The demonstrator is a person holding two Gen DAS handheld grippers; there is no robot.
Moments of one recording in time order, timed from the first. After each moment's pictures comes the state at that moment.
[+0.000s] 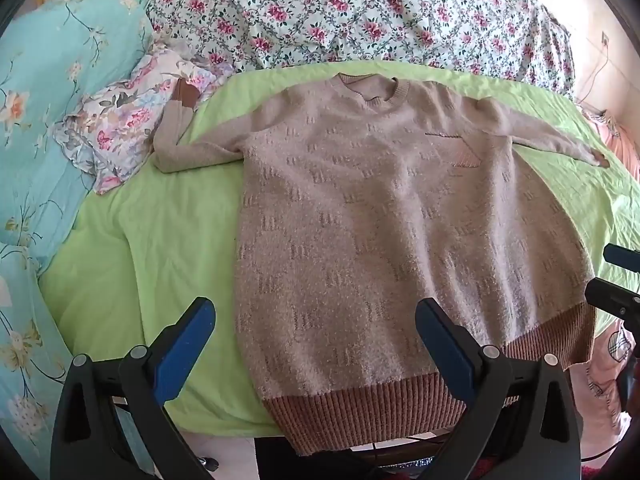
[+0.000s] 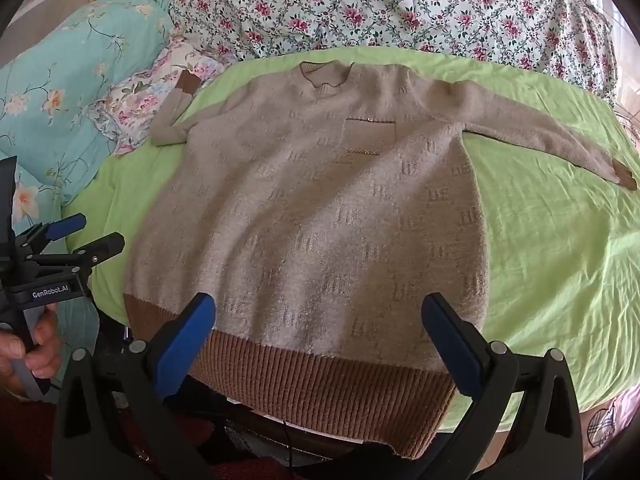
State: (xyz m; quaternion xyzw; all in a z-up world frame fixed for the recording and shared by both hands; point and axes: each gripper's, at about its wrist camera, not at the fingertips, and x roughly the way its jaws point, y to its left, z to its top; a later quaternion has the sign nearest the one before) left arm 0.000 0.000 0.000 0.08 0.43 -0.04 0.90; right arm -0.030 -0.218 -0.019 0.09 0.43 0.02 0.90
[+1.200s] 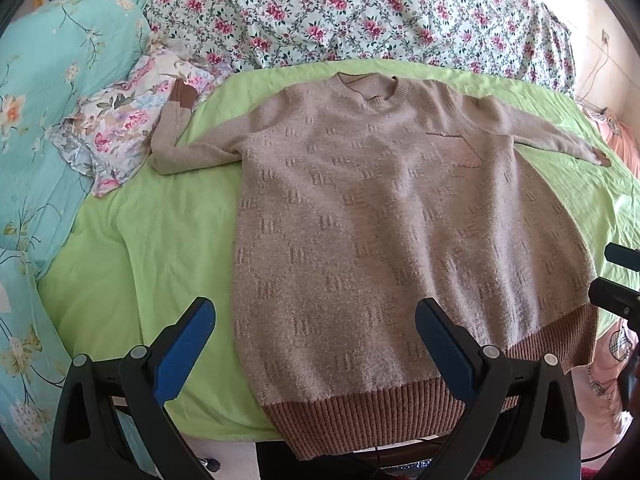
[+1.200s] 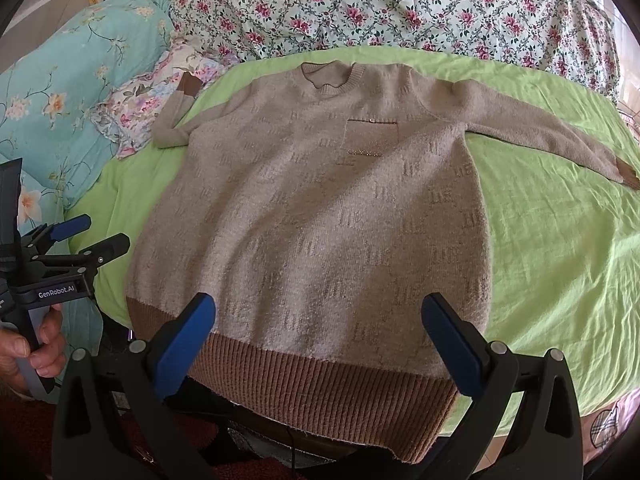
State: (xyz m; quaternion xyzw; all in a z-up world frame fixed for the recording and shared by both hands) left arm 0.007 -0.002 -0.001 0.09 0.43 -0.04 0.90; right arm -0.026 -0.224 -0.018 0.08 0.43 0.02 0.90
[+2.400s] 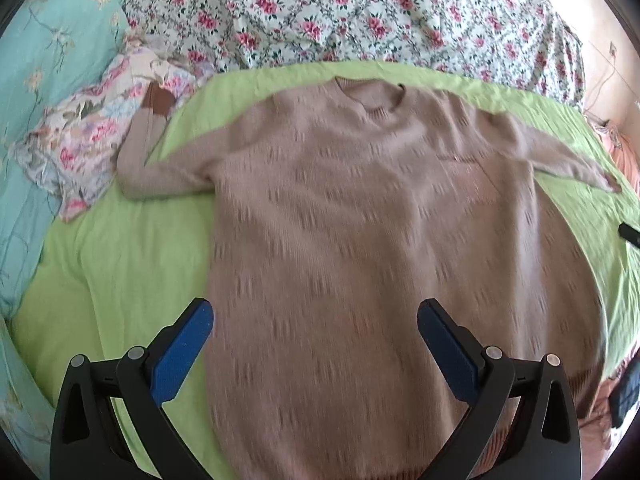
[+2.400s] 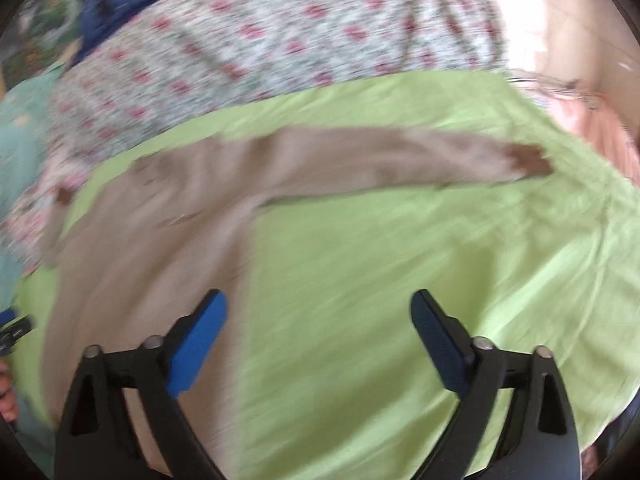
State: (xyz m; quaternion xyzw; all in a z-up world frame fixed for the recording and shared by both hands) left arm 0.098 -0.012 -0.008 0.06 0.44 -0.05 0.89; right arm 0.010 -0.458 -0.014 0.18 0.33 -0.19 0.91
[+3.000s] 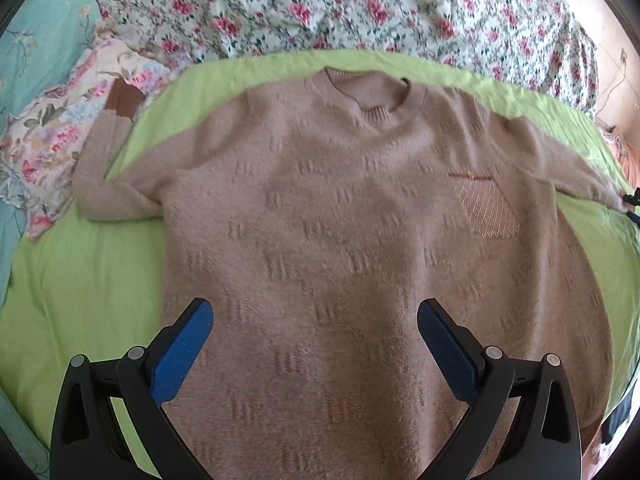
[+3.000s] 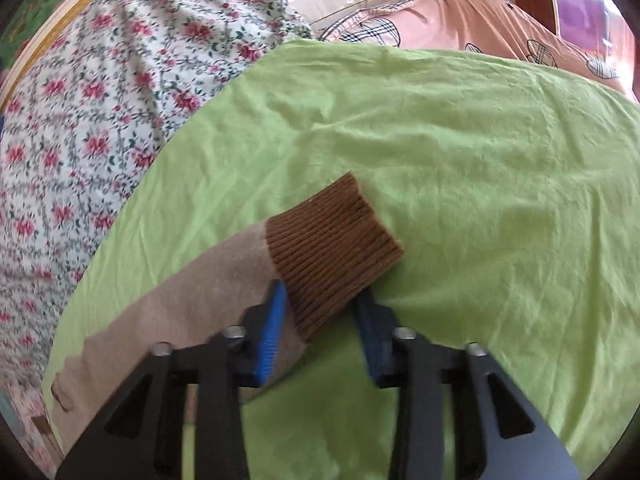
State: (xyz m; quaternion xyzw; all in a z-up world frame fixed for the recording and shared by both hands) left arm 0.166 -0.040 -0.046 0.07 0.48 -0.05 0.87; right arm 0.048 -0.712 -0.058 0.39 0.27 -0.34 0.81
